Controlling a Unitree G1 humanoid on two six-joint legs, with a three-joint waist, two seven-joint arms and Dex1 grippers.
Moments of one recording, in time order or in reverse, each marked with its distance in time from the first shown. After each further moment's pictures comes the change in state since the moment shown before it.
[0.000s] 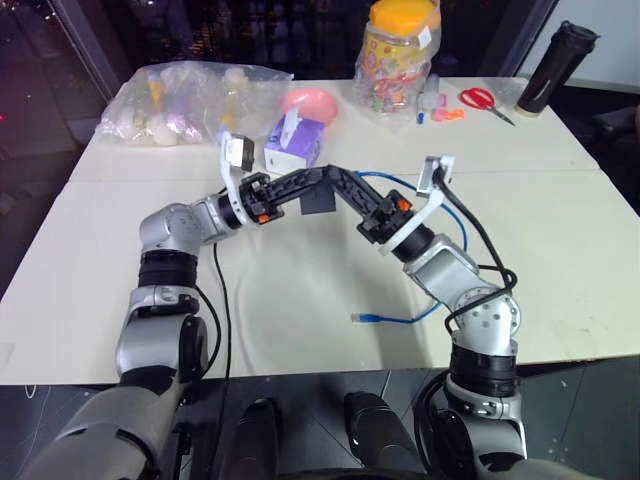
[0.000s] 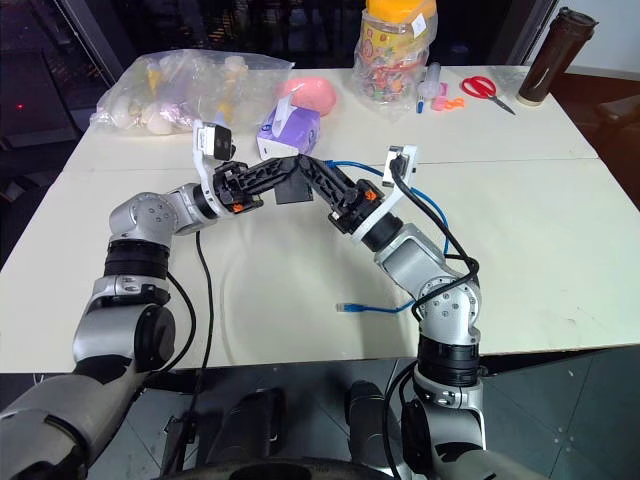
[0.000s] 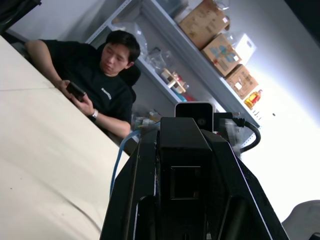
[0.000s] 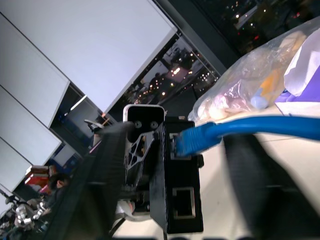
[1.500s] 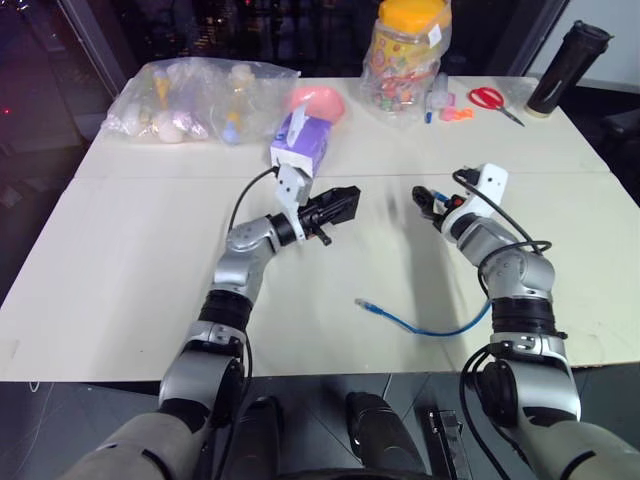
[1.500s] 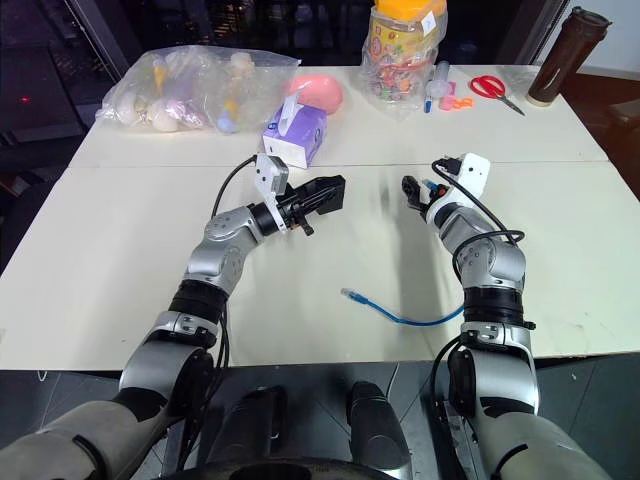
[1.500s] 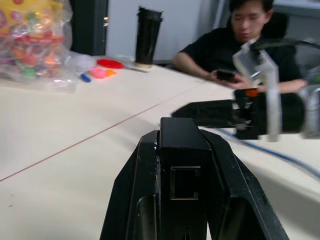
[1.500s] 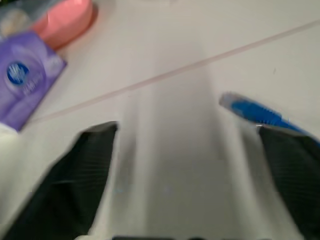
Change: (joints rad) left arm 0.166 -0.221 -0.244 0.045 0.453 -1.009 0.476; right arm -0.210 -0.309 -0.088 0.654 -0.510 -0.137 -0.163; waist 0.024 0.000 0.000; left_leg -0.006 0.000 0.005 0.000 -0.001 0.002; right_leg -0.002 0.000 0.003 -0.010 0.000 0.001
